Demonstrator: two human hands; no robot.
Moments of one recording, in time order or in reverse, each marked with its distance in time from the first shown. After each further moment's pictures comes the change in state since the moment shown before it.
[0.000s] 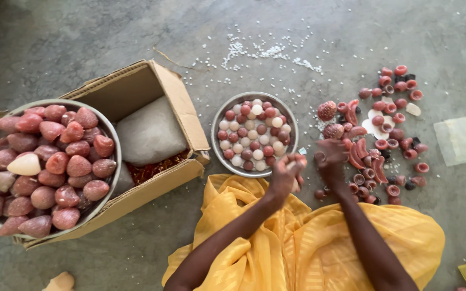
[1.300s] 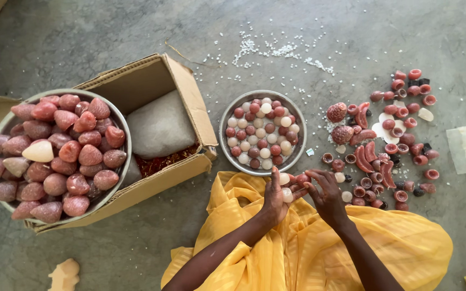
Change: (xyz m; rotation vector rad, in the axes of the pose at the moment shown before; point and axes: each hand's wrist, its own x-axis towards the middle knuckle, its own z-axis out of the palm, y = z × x) left_hand -0.032 -0.043 -0.040 -0.574 -0.016 -0.088; right_hand -0.041 -0.117 -0.064 0.240 -0.229 -0.010
